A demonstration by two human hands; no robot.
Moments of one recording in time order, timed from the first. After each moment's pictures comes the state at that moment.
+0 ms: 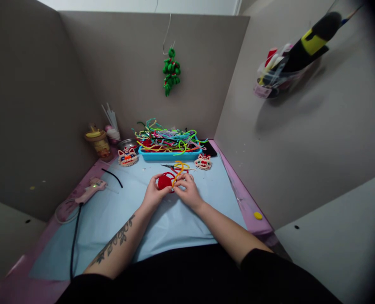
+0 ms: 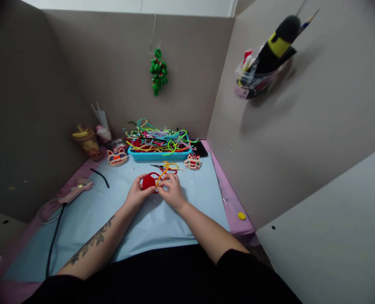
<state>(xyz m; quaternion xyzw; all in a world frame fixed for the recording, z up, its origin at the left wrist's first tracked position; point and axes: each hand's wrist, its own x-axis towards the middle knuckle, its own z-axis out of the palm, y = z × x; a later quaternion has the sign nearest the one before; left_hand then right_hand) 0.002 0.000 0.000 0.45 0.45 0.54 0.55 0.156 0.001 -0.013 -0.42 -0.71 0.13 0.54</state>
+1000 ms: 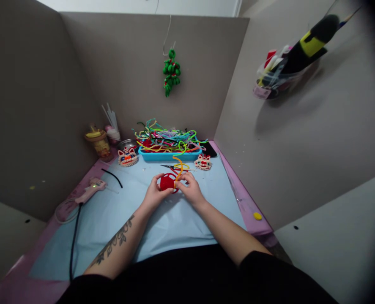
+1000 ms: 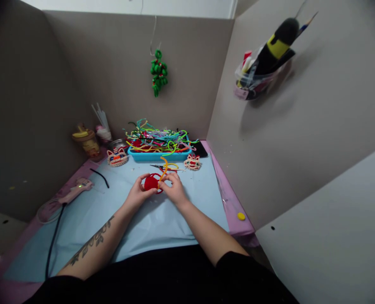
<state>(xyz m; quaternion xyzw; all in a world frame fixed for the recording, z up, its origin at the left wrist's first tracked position) 0.000 -0.002 0.003 0.49 0.45 0.49 0.57 0.162 0.007 -0.005 -0.46 -0.61 0.33 0.56</state>
